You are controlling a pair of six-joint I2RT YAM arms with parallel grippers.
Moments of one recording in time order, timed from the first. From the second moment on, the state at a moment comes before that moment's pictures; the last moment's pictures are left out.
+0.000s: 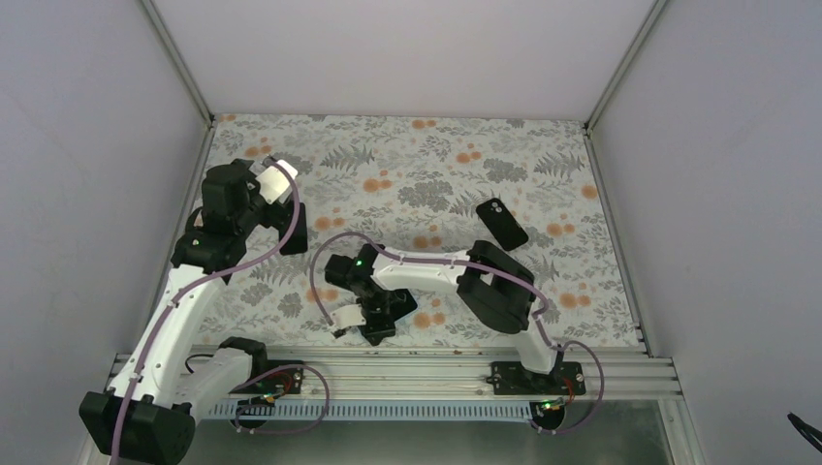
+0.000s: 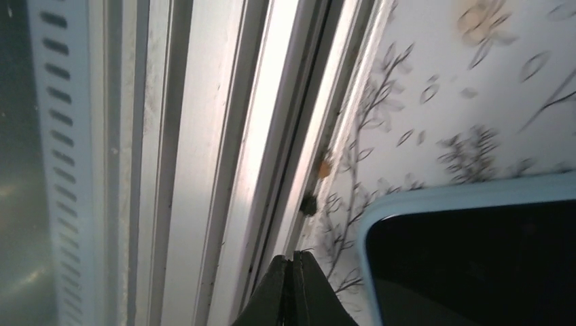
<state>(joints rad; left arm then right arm) -0.18 0.93 0.92 -0.44 -0.07 0.61 1.20 2.08 1.50 -1.11 -0.41 -0.66</state>
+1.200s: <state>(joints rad) -0.15 0.92 0.87 -0.44 -0.03 0.60 1.09 2.09 1.57 -1.17 -0.54 -0.75</state>
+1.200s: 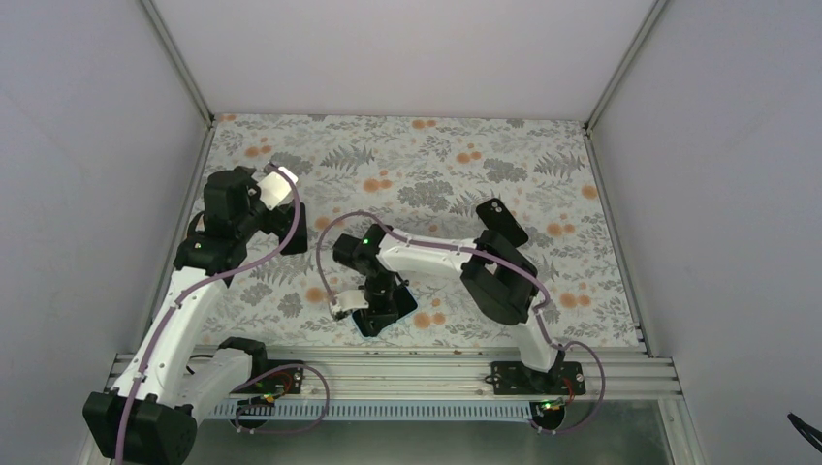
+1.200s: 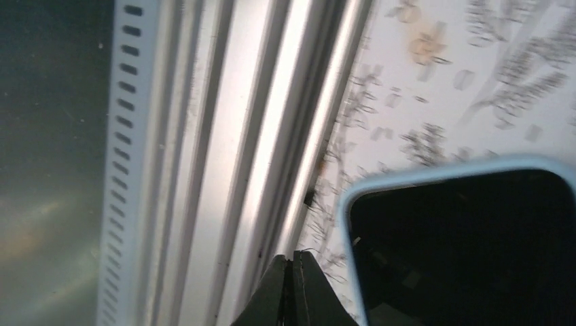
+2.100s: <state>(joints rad) -0.13 0.89 0.85 -0.43 -0.02 0.59 1.18 2.15 1.53 -1.06 -0.40 -0.68</state>
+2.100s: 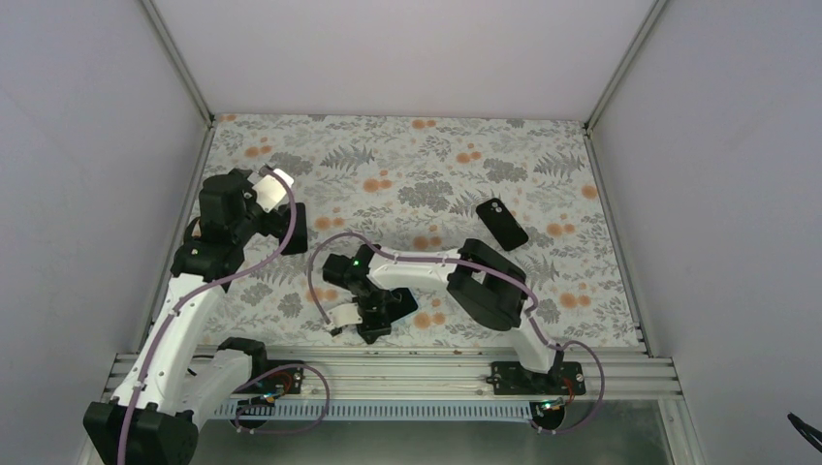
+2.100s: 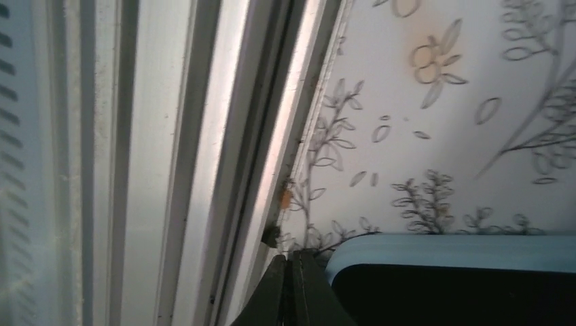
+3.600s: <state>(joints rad) -0.13 0.89 0.83 -0.42 0.00 0.56 0.76 1.91 1.33 -0.88 -0.23 -0.44</state>
